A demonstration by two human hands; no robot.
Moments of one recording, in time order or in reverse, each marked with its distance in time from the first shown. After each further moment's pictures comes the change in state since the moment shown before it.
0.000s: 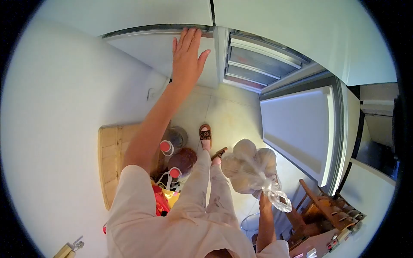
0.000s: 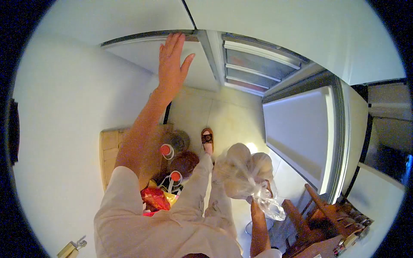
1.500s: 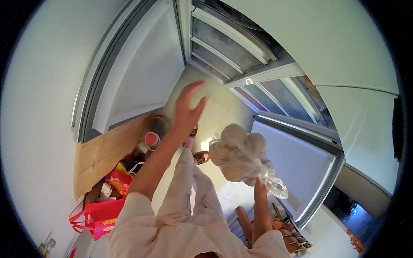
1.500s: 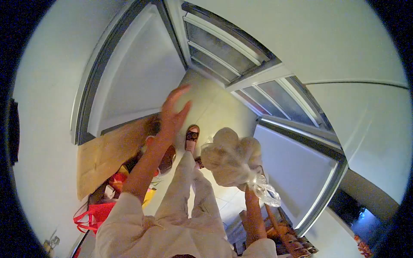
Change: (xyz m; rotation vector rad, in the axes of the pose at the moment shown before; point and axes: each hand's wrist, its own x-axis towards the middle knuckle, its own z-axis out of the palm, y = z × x) left_hand -0.157 -0.094 -0.145 -0.533 0.074 -0.693; right_hand 0.035 -0.128 0.109 0.113 0.025 -0.010
